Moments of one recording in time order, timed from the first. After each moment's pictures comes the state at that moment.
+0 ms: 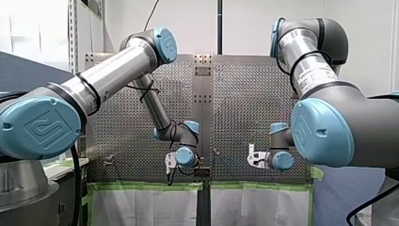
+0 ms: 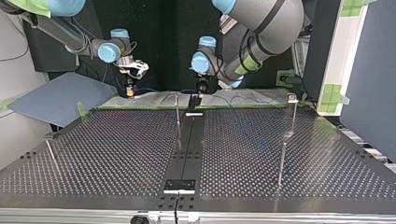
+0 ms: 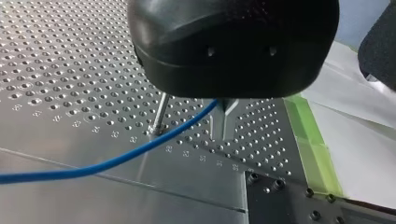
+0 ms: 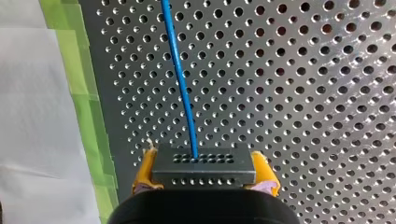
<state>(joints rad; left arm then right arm) -0.55 -2.51 -1.58 -2.50 -1.95 -1.79 1.82 -0.70 1.79 -0.85 1.44 1.63</state>
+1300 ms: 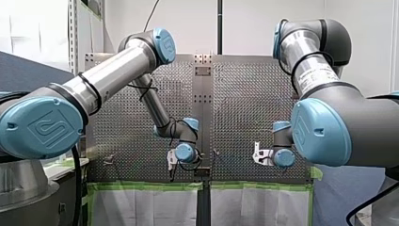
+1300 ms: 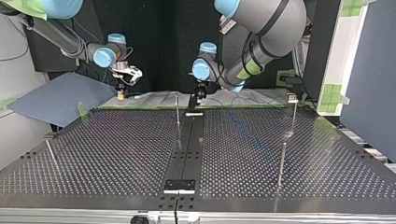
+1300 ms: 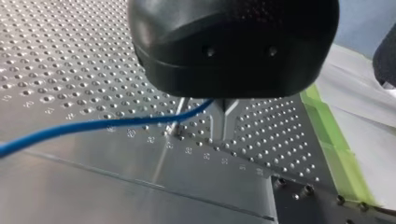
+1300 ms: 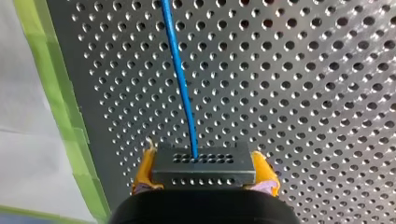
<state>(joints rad) -0.53 -2.51 -1.53 -2.53 -1.89 -1.79 1.79 -0.69 1.73 -0.82 1.55 1.61</state>
